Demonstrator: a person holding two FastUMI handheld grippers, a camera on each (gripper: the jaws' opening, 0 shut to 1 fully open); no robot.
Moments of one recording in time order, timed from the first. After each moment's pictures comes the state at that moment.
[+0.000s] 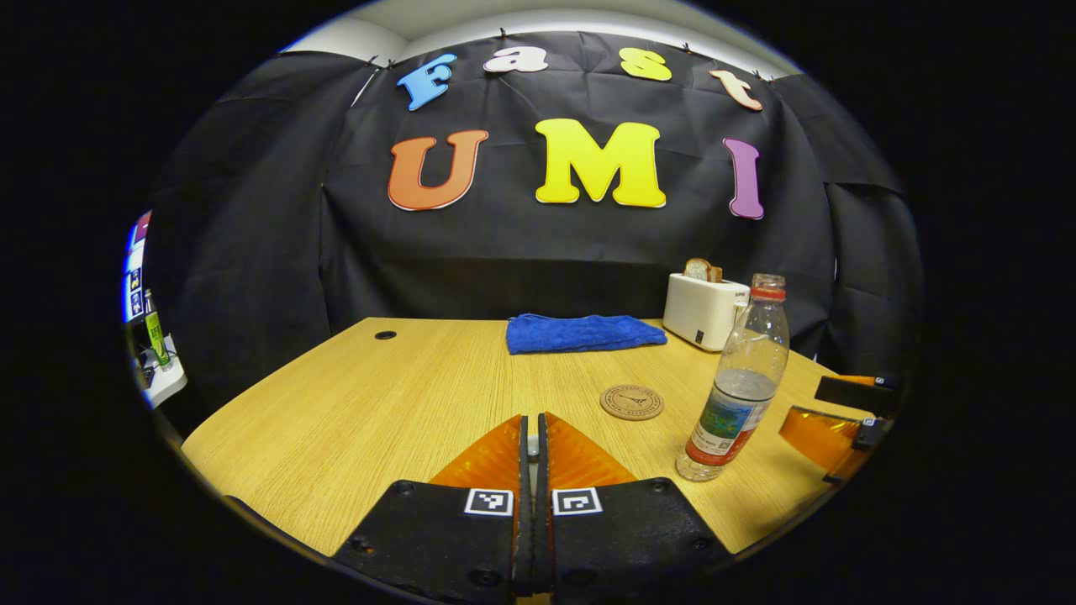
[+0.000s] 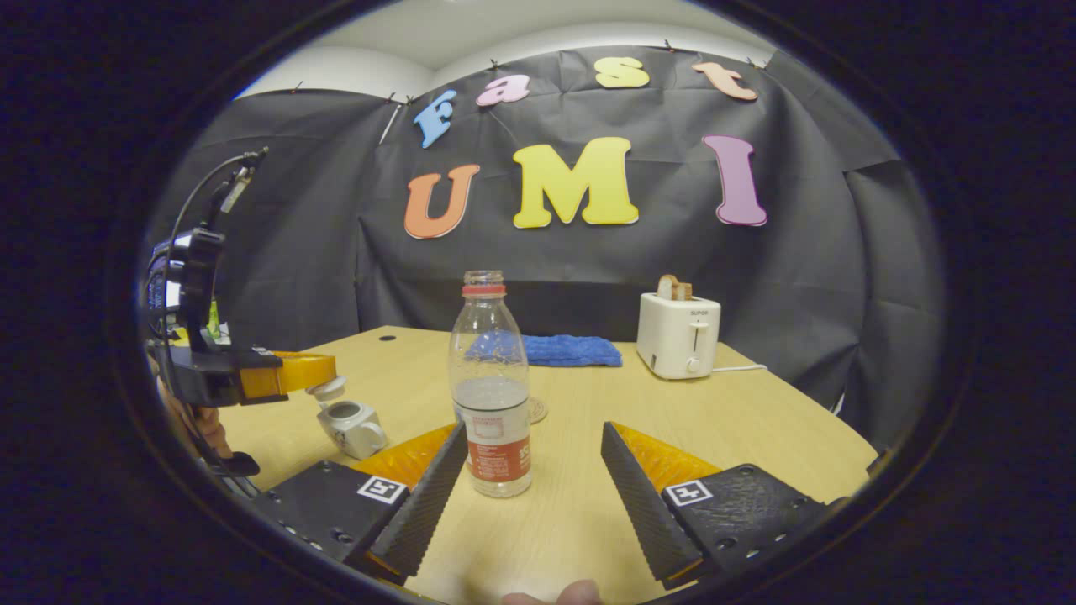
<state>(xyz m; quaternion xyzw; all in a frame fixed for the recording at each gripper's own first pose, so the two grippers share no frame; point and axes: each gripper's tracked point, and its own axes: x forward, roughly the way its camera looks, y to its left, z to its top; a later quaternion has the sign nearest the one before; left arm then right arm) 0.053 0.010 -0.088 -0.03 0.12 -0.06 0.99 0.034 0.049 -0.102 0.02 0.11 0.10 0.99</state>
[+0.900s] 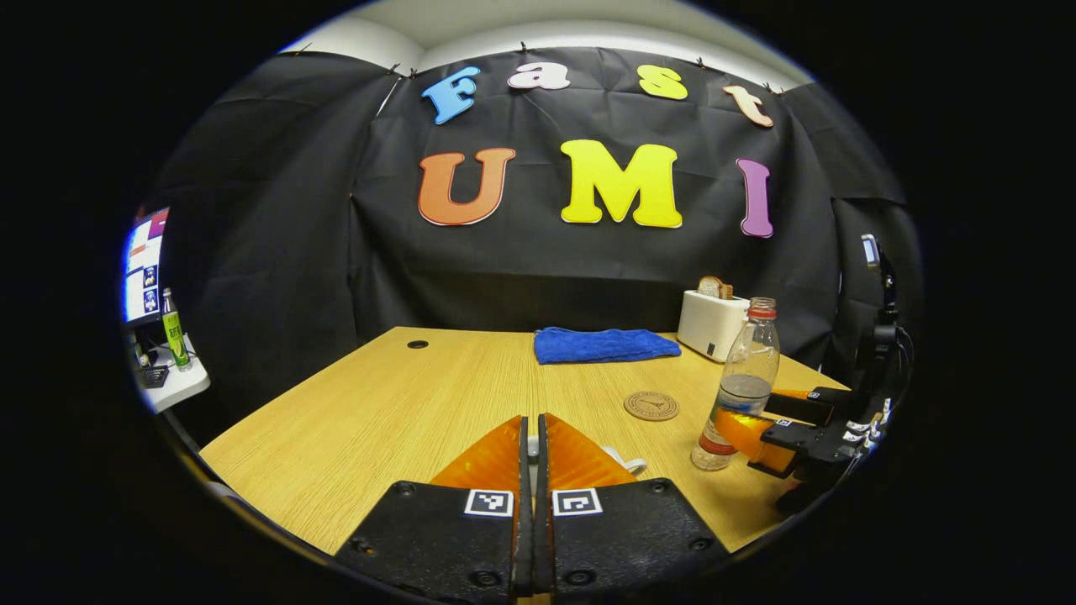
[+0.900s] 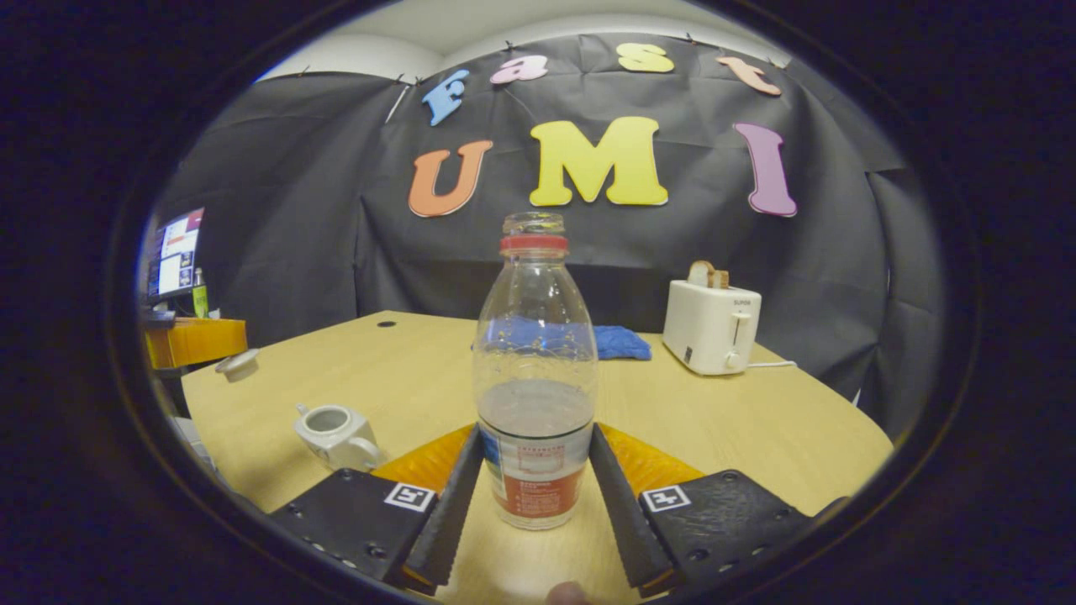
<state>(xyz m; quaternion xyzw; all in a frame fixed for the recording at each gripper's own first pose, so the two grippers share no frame) 0.025 0.056 -0.077 -0.04 0.11 -0.04 0.99 0.086 0.090 -0.119 -0.02 0.13 0.09 0.99</state>
